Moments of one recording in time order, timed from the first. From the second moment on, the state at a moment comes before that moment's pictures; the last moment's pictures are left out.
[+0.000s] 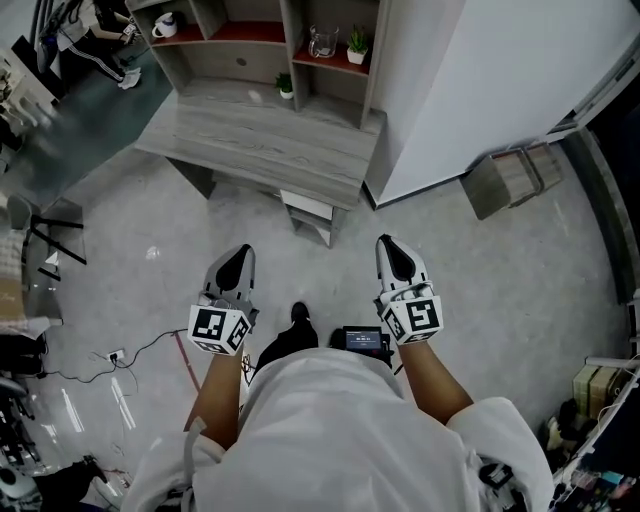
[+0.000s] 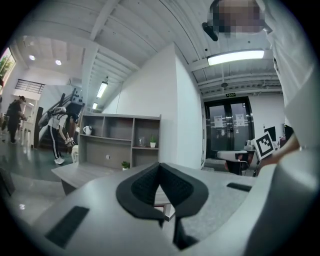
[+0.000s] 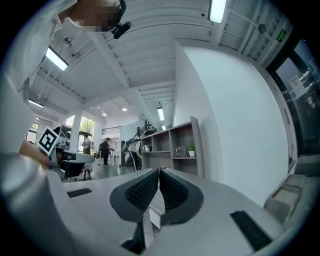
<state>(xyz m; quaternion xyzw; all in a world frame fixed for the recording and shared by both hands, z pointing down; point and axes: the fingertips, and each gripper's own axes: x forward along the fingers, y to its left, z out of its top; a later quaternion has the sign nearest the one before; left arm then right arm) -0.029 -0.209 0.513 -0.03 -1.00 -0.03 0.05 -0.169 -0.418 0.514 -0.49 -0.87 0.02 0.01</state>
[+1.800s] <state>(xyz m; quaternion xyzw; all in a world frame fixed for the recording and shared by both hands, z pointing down) 0.000 -0.207 0.514 0.04 -1.00 -0.04 0.03 -0.107 -0.415 0.510 -0.45 -0.89 0.04 0.01</state>
